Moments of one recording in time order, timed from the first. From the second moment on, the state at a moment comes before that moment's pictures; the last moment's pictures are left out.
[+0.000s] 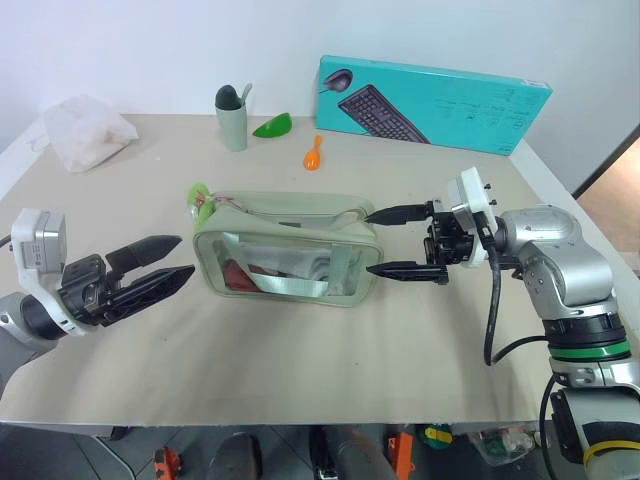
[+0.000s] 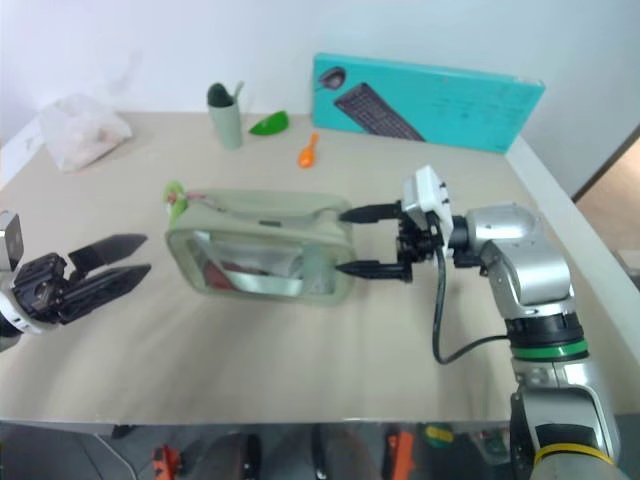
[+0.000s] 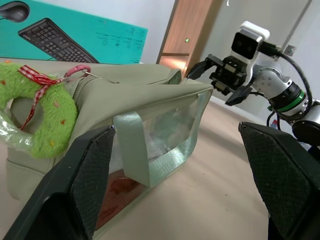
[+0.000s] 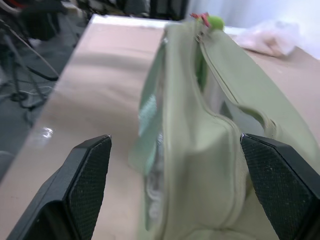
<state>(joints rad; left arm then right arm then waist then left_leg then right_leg) -0.01 0.80 0.55 -0.37 -1.15 0.70 -0.97 -0.68 -0.71 0.03 0.02 0.47 0.33 1.35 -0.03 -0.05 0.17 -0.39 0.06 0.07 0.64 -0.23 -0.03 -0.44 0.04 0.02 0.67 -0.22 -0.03</state>
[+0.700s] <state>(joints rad) -0.15 0.72 0.55 -0.16 -1.02 0.64 -0.73 -0.68 -0.65 0.09 0.07 0.35 0.22 1.31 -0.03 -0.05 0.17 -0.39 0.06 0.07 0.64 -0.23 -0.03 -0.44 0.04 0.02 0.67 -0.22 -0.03</state>
